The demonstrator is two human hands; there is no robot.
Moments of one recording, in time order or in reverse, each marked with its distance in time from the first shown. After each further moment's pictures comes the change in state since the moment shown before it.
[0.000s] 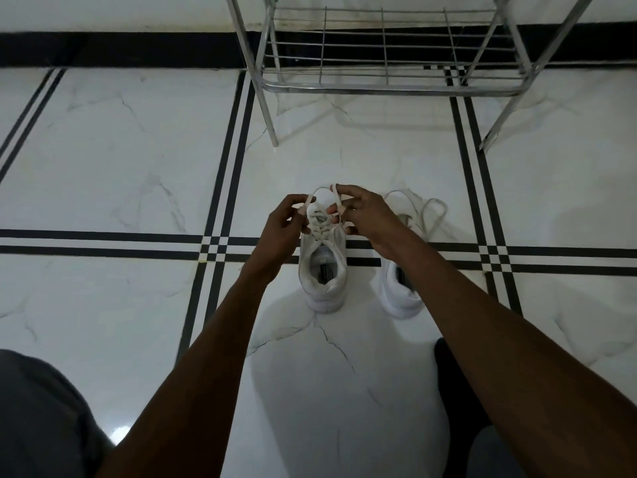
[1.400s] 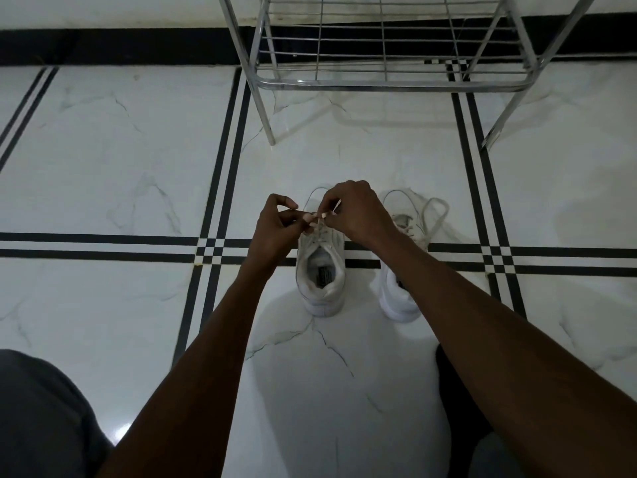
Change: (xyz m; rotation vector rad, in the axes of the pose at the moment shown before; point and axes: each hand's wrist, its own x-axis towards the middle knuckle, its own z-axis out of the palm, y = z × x) left_hand 0.013 -0.007 0.001 -0.098 0.081 -0.060; right_hand 0.015 -0.008 0.007 -0.810 0.088 -0.457
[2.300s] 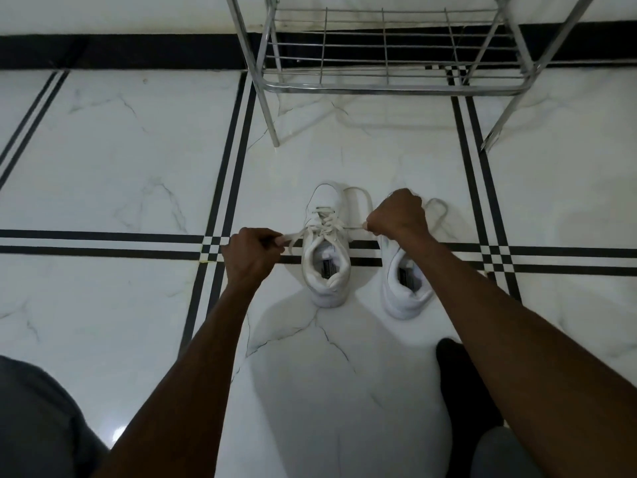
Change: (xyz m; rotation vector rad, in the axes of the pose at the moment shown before) left_hand -0.029 -0.020 -0.038 0.745 0.218 -0.013; right_hand -0.012 0.032 -0.016 -0.033 0.092 0.707
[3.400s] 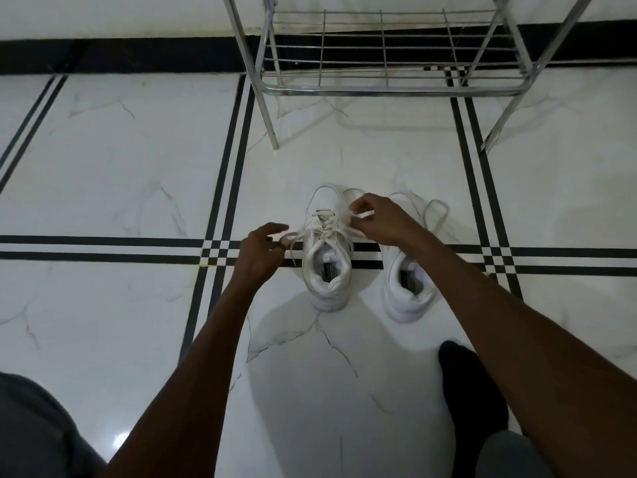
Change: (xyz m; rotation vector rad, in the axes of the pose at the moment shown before) left_hand 0.009 0.001 0.008 -0.229 -0.161 -0.008; right_hand 0.001 0.006 0.006 0.106 -0.286 -0.346
